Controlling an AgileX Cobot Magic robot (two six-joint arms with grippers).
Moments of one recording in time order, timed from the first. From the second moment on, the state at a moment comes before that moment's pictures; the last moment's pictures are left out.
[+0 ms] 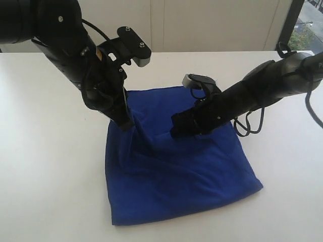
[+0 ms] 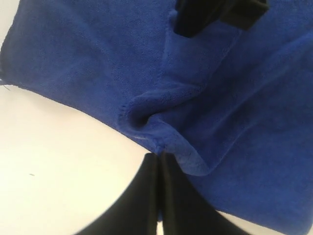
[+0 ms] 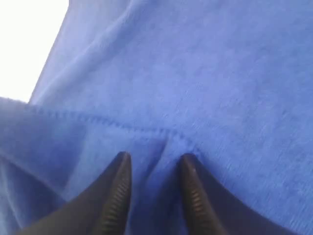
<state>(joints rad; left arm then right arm) -0.67 1.63 -1.29 -0.05 0.84 0.44 0.13 2.09 -1.20 1.12 0.69 -1.04</state>
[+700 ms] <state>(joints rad) -0.67 1.63 -1.29 -0.05 0.84 0.42 0.13 1.98 -1.20 1.05 0.65 -1.01</state>
